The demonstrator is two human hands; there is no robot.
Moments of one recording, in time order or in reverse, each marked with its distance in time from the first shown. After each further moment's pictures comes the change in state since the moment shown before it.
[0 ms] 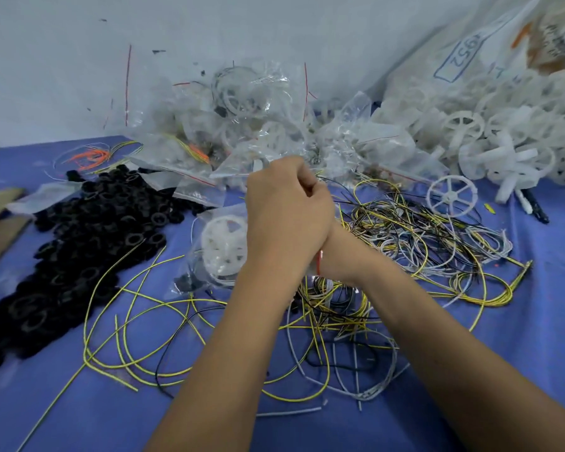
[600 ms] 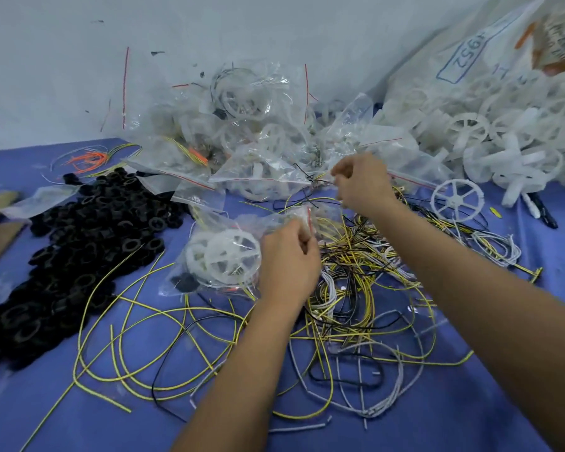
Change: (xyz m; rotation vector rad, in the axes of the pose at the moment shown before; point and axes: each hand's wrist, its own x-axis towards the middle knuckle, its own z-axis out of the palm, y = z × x) left_hand -0.021 -0.086 0.068 0.023 -0.105 -0.061; right_hand 0.075 0.049 -0.099 -0.511 0.595 0.213
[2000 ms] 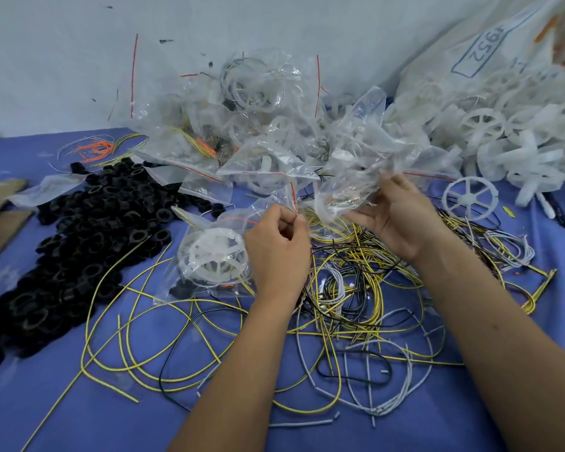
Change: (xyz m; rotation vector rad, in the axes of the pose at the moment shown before) left_hand 0.003 -0.013 -0.009 -0.303 0.223 -0.100; right_hand -0.062 0.015 -0.016 1.363 -0.239 0.359
